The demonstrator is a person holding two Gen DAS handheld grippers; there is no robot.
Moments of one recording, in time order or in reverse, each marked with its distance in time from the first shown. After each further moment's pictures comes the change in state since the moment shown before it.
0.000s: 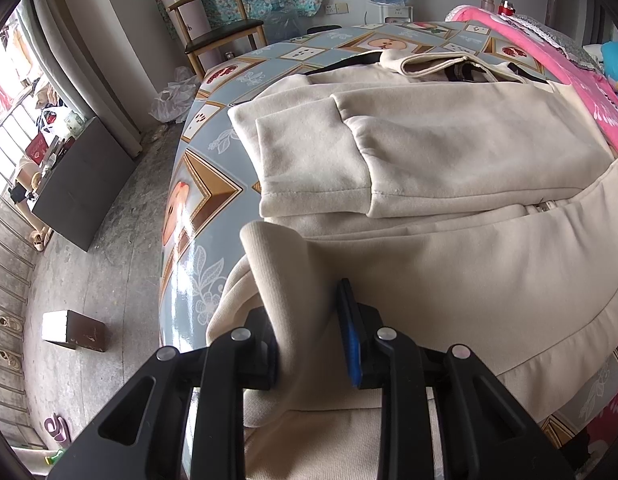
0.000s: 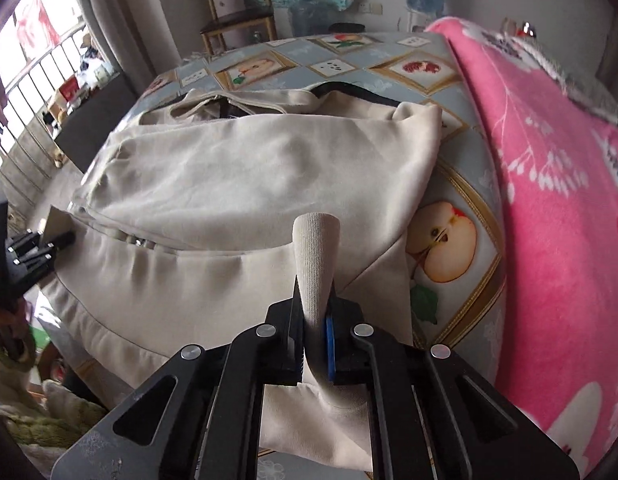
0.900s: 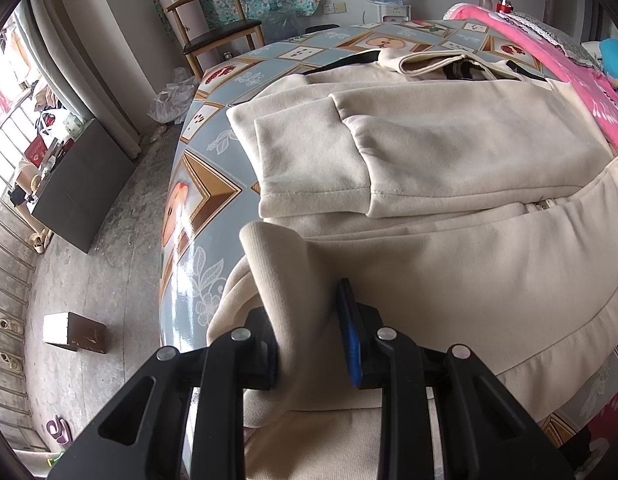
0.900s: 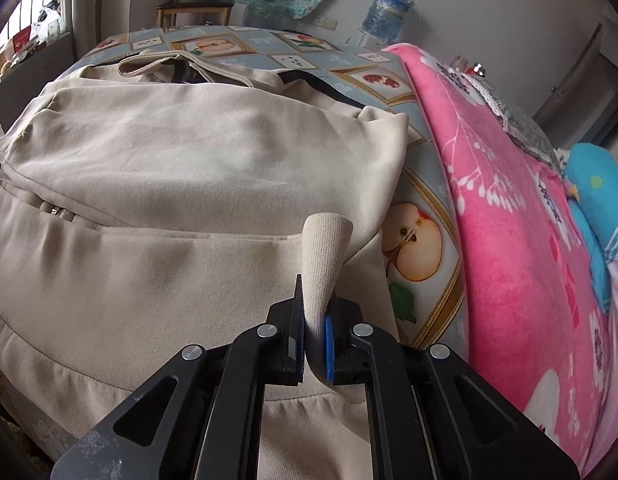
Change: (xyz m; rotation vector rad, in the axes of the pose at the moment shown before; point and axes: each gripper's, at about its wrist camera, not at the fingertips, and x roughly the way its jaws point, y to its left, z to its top) left arm 0.001 0.000 0.001 0.006 0.001 -0.001; right arm 0.033 0.034 -0.015 -0.065 -0.053 -0.372
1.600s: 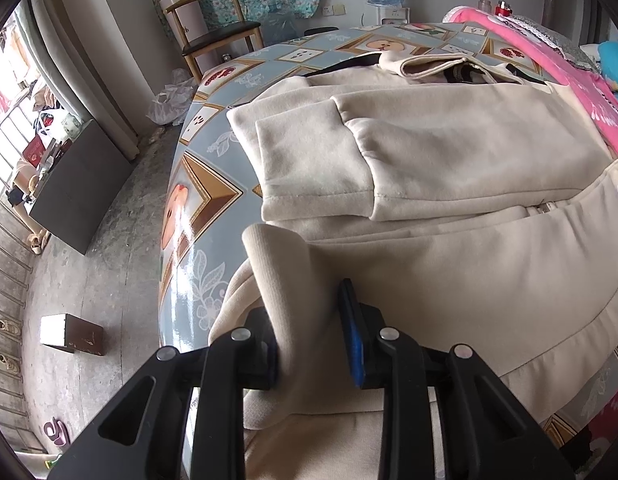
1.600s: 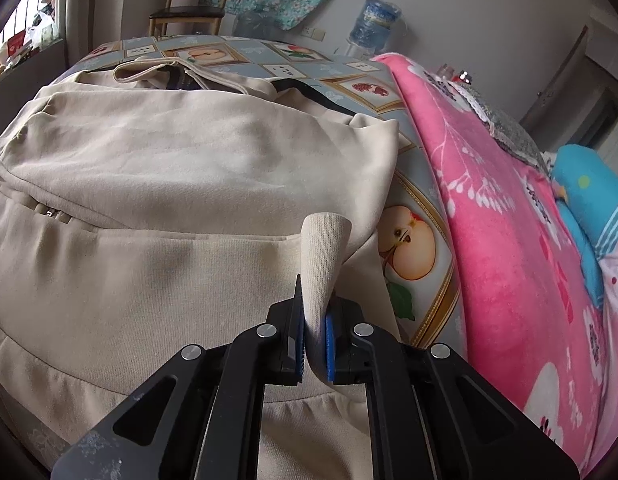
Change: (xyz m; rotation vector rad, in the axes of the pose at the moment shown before) left arm 0.000 0.006 -0.001 -0.003 -0.016 -0.018; right arm -0.007 0.006 -0.007 0.027 -0.044 -0.043
